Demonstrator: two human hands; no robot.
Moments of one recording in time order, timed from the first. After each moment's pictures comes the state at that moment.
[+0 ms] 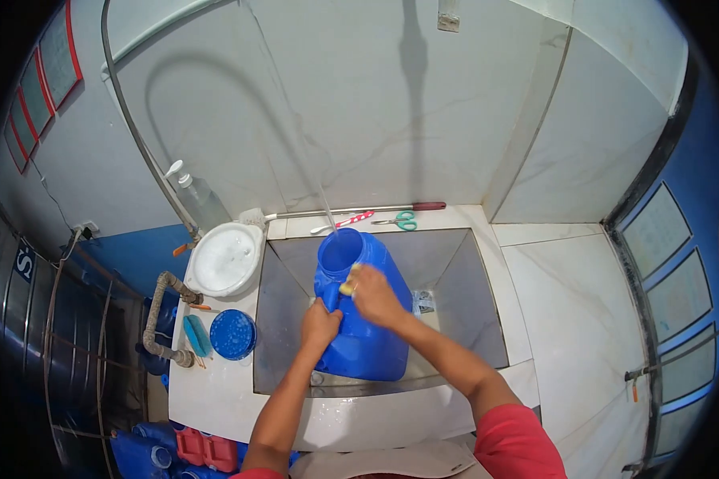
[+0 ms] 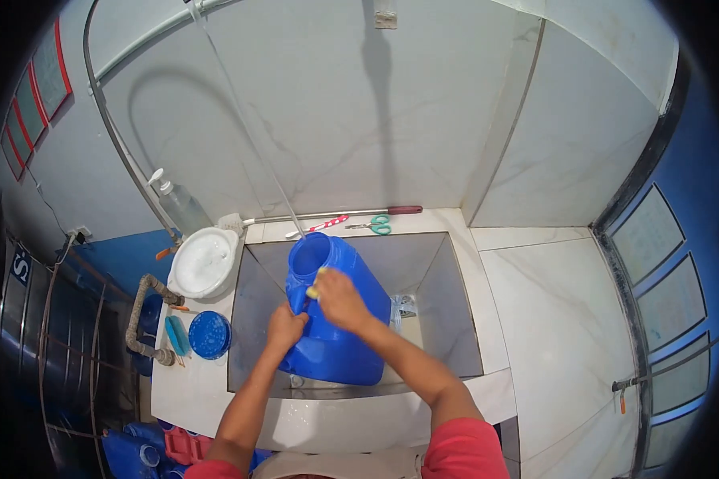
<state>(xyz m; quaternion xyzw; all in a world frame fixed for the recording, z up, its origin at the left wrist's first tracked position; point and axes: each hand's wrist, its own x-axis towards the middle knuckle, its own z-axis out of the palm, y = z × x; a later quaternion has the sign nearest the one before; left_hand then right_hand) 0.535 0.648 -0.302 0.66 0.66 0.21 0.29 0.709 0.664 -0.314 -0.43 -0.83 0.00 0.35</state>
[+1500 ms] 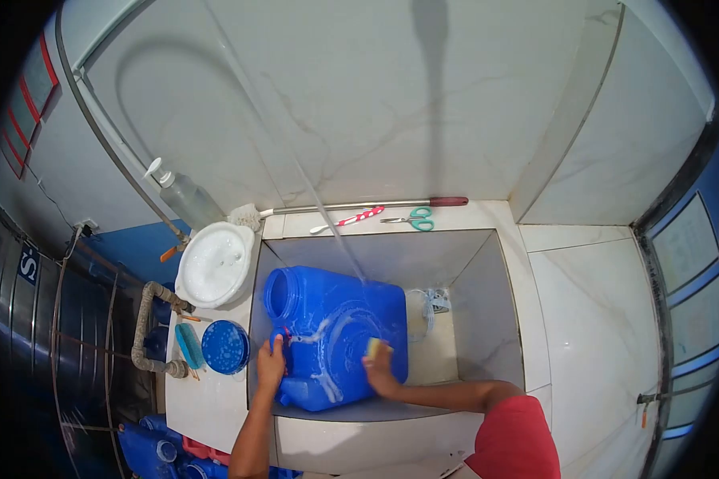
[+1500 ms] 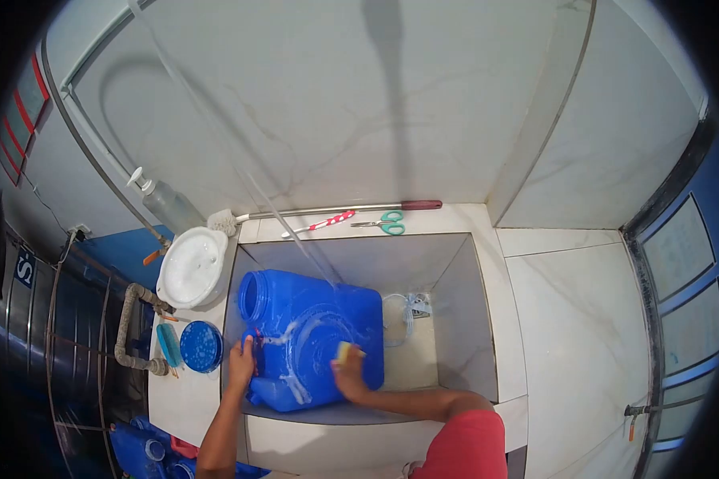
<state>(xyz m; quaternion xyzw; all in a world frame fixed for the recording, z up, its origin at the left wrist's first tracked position) 0.435 0.634 -0.370 0.43 0.74 0.30 0.42 0.656 0.564 -0.556 -0.66 -0.55 0.32 0.40</state>
